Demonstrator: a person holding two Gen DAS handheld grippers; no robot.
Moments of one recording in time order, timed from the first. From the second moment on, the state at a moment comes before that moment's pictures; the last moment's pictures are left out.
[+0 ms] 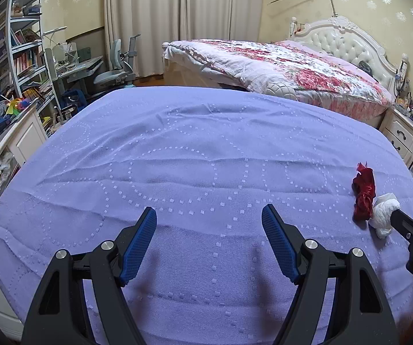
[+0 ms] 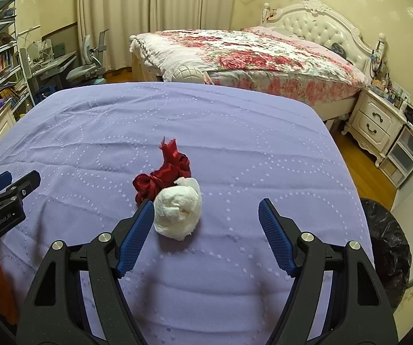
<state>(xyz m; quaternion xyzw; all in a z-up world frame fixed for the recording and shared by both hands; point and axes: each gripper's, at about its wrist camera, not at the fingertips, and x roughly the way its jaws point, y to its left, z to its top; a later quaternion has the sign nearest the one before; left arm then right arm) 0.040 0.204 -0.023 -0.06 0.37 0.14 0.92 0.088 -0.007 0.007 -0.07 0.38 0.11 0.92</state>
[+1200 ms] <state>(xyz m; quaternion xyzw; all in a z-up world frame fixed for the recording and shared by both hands) 0.051 0.174 -0.027 -0.05 0.38 0.11 0.92 0.104 -0.030 0.005 -0.04 0.39 0.11 0.92</state>
